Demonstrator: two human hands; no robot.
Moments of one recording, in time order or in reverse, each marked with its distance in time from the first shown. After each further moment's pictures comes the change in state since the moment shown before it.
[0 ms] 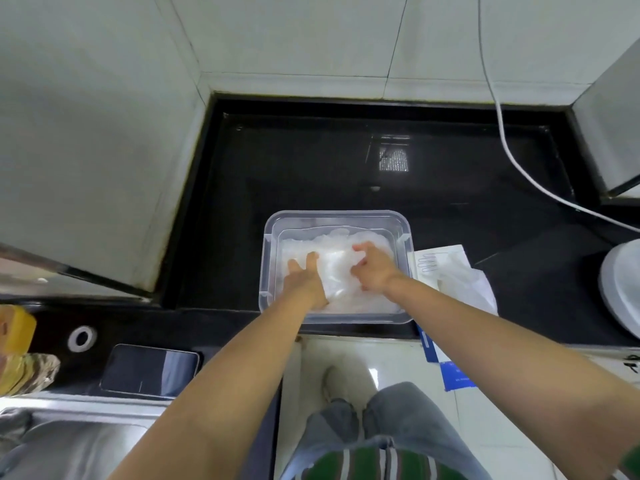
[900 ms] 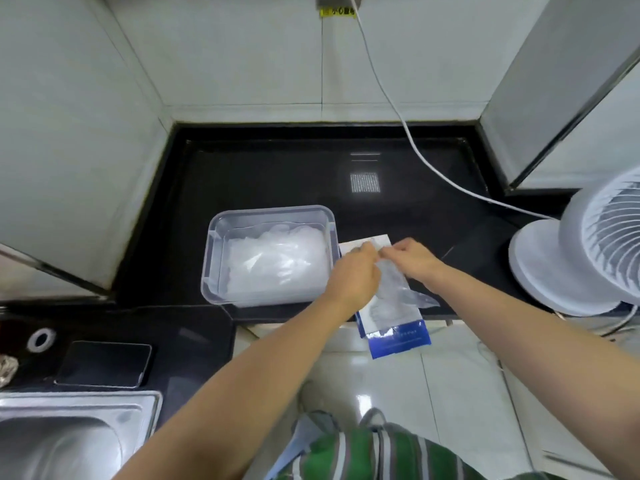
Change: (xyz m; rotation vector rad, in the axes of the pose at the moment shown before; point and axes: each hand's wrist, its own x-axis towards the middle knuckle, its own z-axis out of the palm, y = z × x) left_hand -0.105 0.181 0.044 -0.189 0.387 0.515; right_hand -0.085 0.110 -0.125 0.150 0.225 0.008
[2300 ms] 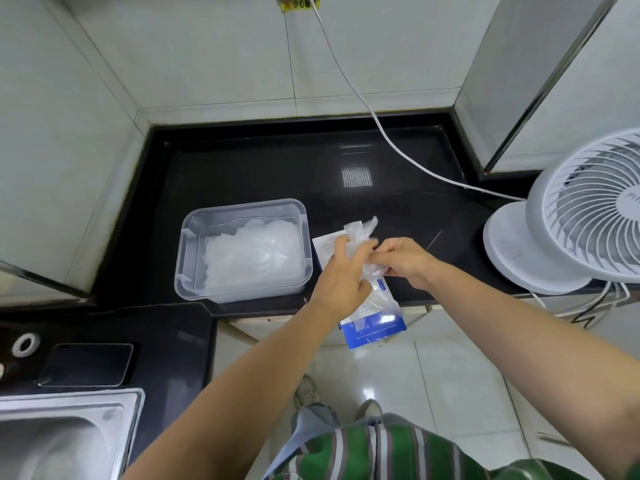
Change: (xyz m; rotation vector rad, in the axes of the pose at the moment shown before) left_hand -0.012 0.005 0.042 0.074 0.027 0.159; right_hand -0.020 0.033 -0.023 0.407 -0.152 0.029
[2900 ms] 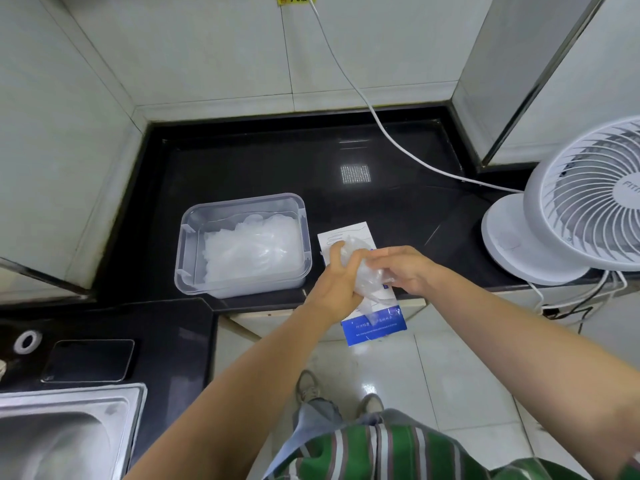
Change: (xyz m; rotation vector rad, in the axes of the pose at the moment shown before) left_hand -0.016 -0.017 0.010 0.014 -0.099 0.015; right_hand -0.009 0.018 0.009 0.237 0.000 0.171
